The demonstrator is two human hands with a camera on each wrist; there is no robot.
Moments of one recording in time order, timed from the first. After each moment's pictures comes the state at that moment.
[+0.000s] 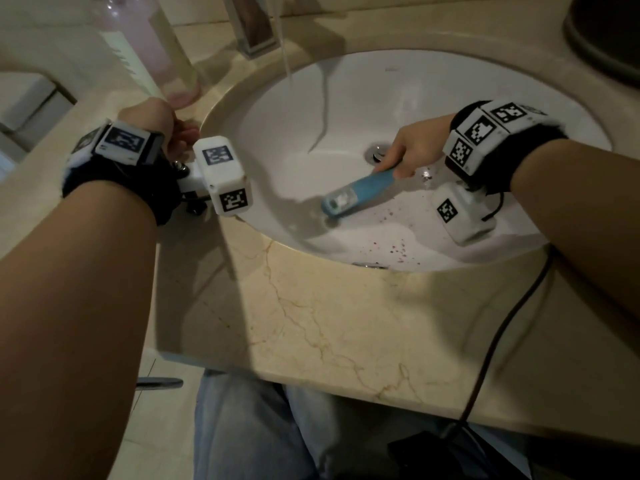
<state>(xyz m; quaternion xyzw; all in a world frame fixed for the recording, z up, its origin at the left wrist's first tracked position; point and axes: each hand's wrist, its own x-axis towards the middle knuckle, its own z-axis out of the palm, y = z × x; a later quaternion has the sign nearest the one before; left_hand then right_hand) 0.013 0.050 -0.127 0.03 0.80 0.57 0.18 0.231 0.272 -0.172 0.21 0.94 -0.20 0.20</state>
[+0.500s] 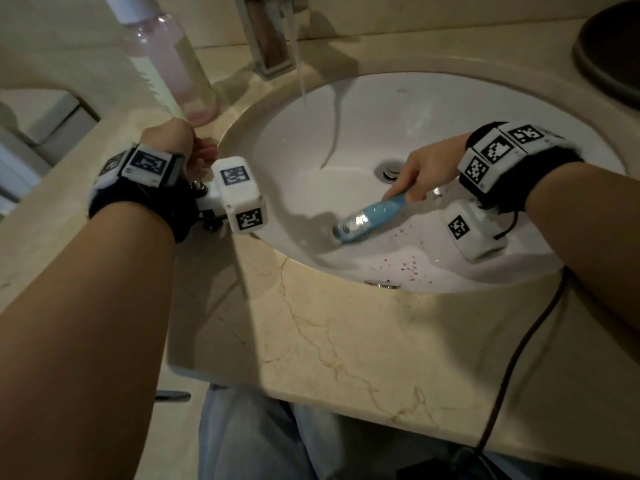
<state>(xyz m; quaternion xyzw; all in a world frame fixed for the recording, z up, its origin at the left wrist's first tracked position) -0.010 0.051 -0.135 0.02 0.78 0.59 0.23 0.230 0.274 -0.172 0.19 0.92 -0.23 0.26</state>
